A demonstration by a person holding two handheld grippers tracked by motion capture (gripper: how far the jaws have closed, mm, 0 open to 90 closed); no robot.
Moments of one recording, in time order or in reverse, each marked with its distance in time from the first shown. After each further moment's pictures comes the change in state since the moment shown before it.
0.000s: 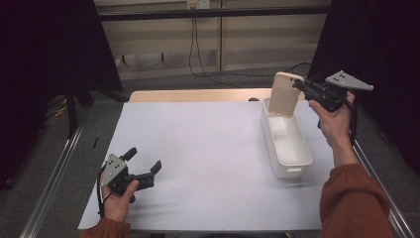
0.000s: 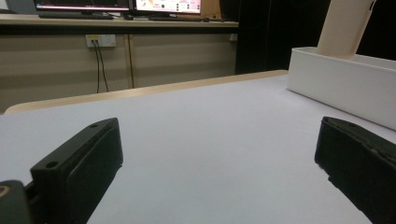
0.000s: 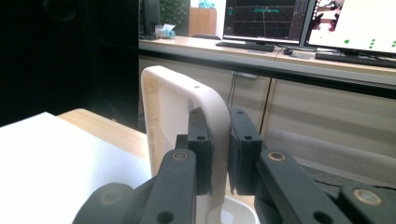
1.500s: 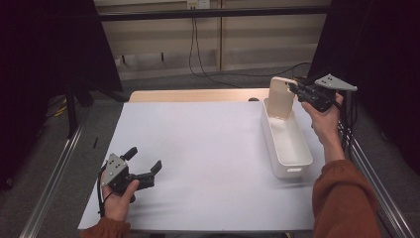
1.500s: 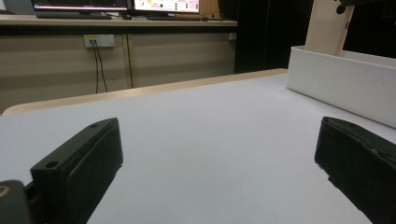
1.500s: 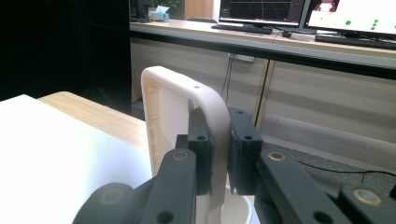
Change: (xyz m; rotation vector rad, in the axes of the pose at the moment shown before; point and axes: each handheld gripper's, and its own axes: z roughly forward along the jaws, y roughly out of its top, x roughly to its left) left arm 0.001 0.000 0.001 0.005 -0.003 0.006; right arm -0.014 -0.030 0.032 0.054 -0.014 0.005
